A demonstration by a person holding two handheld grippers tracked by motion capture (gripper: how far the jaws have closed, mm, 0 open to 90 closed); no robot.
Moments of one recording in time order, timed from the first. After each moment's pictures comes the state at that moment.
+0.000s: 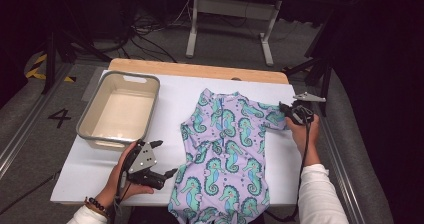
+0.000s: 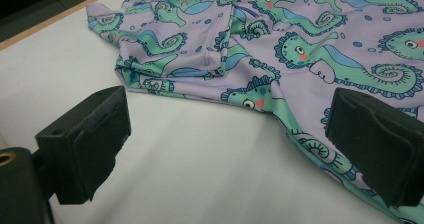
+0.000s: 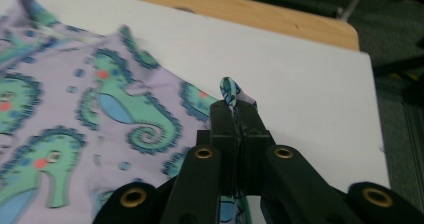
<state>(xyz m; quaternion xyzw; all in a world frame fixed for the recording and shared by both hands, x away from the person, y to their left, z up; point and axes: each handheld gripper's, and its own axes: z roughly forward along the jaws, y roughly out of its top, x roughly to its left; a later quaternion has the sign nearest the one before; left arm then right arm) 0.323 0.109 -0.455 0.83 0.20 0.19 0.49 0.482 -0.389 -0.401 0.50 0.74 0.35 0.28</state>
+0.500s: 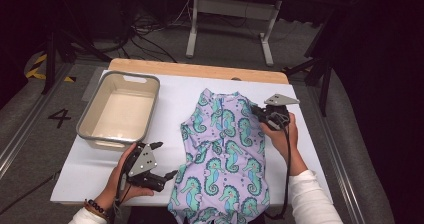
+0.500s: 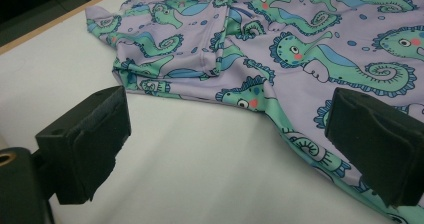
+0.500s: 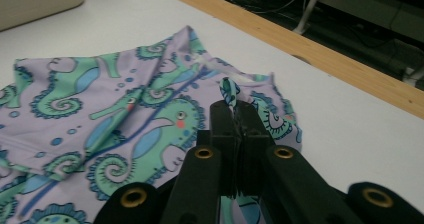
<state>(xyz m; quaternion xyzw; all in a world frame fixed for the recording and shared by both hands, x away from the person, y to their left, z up) 0.318 0.107 -0.454 0.83 0.20 0.19 0.49 0.448 -0.294 -0.380 0.38 0.80 0.38 0.26</state>
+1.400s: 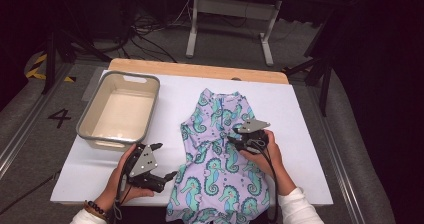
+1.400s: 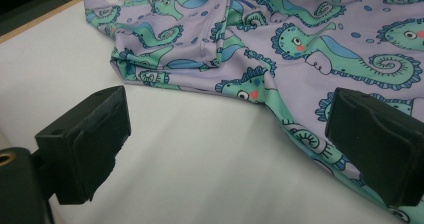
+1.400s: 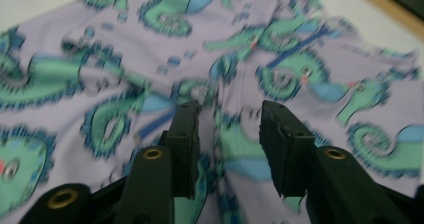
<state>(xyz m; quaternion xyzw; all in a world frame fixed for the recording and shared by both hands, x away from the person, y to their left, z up) 0.316 0.106 -0.457 0.83 0.20 0.19 0.48 0.407 -0.251 -0.434 0.28 0.88 0.33 0.22</state>
